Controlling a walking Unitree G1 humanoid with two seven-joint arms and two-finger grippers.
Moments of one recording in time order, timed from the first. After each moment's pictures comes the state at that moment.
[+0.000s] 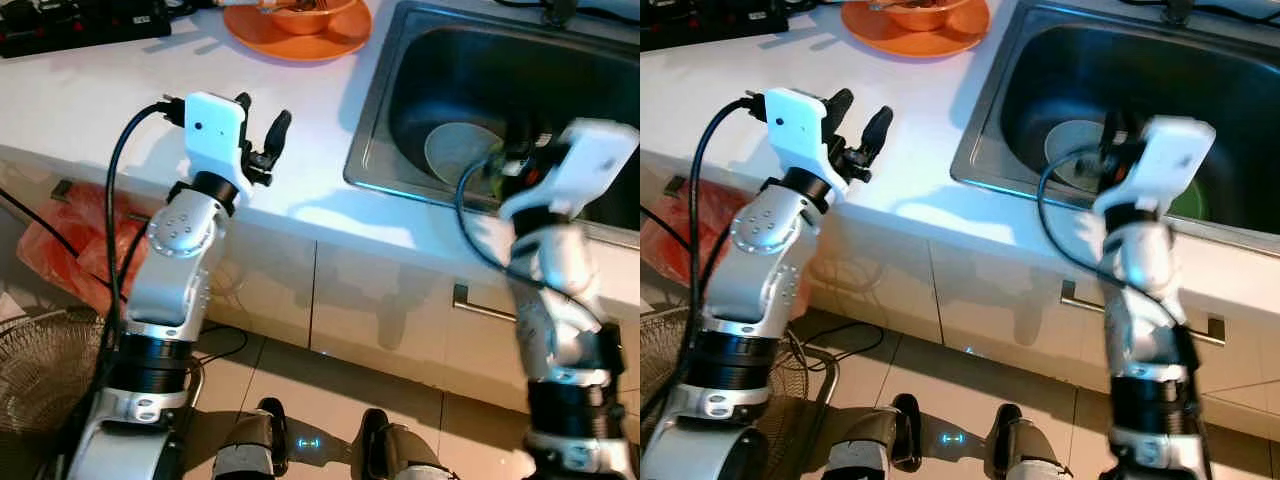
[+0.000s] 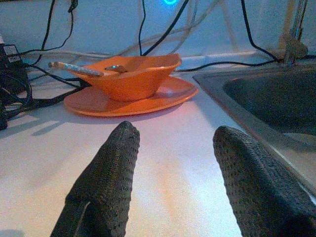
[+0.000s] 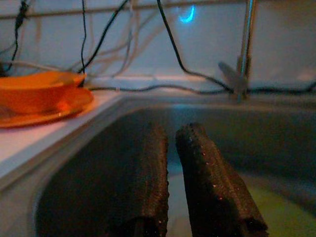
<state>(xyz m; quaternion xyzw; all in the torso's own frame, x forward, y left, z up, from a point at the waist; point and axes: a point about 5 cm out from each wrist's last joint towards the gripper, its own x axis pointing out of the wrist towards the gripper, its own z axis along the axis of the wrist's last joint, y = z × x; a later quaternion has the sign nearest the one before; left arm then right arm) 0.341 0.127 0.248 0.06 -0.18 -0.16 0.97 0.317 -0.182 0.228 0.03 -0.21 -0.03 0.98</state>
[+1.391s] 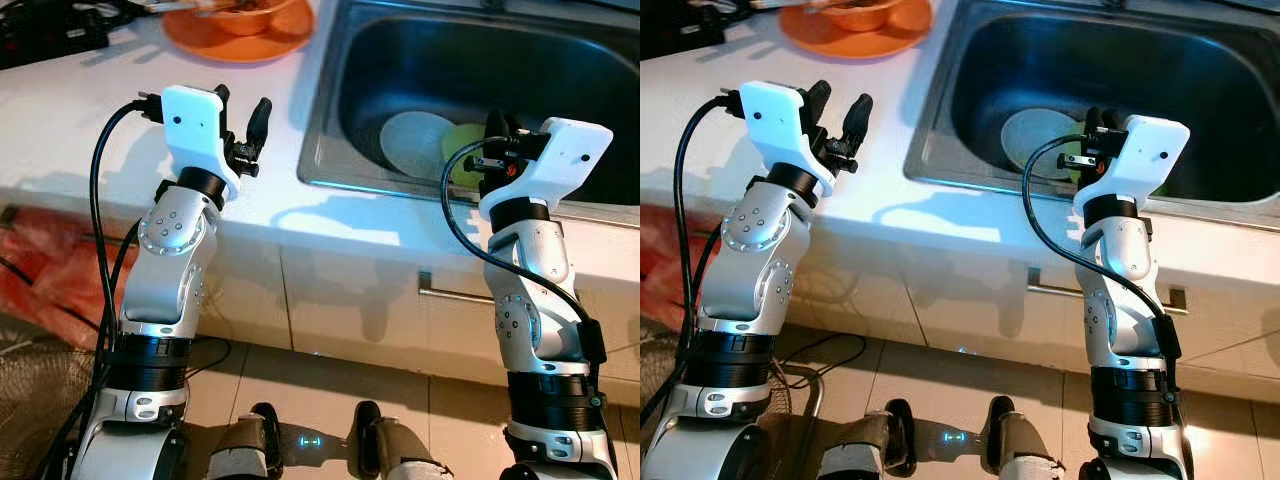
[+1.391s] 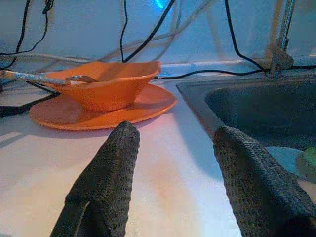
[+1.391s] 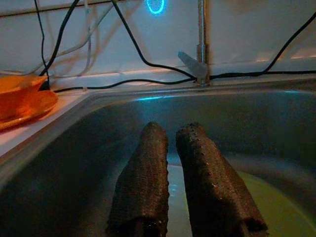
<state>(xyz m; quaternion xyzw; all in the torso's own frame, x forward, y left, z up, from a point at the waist) 0.342 0.141 0.253 0.04 -0.19 -0.11 0.97 0.323 -0.167 0.234 0.06 -0.20 -0.02 0.98</state>
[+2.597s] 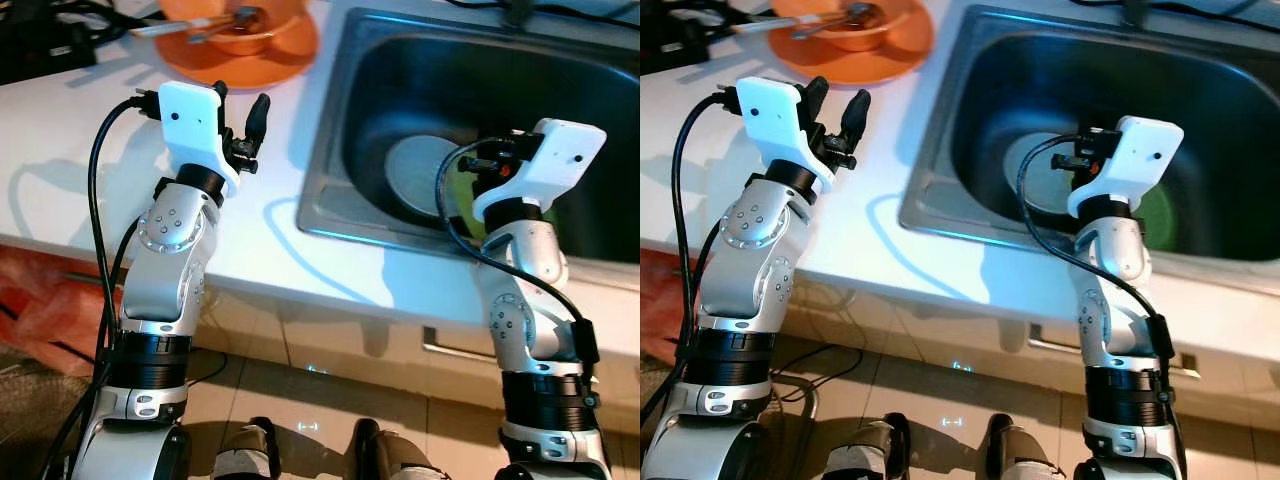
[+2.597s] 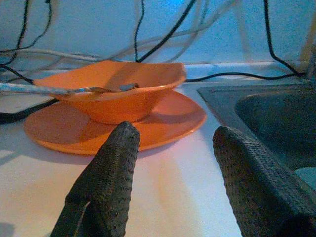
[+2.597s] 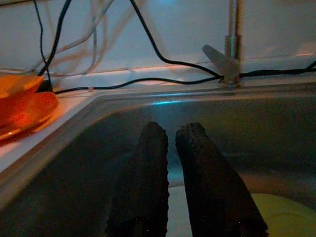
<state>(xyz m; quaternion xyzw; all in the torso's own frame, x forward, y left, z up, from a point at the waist) 0.343 0.141 0.256 0.03 -0.19 -0.11 0.97 0.324 -0.160 0.232 0.07 -0.19 -0.01 0.98</state>
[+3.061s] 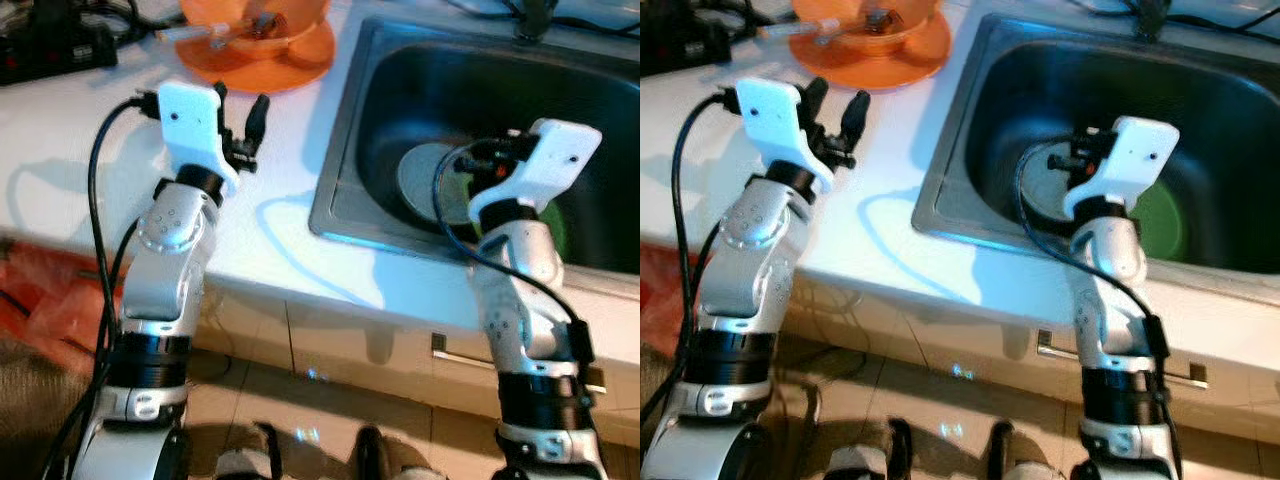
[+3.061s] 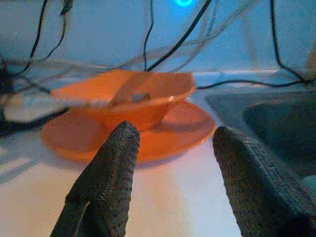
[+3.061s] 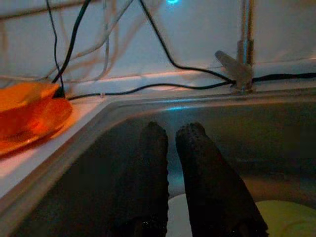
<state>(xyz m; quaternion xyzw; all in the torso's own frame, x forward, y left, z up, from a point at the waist) 0.343 0.144 0.256 0.03 -0.19 -0.11 0.98 0.324 -0.154 0.232 0.08 -0.19 0.00 0.98</state>
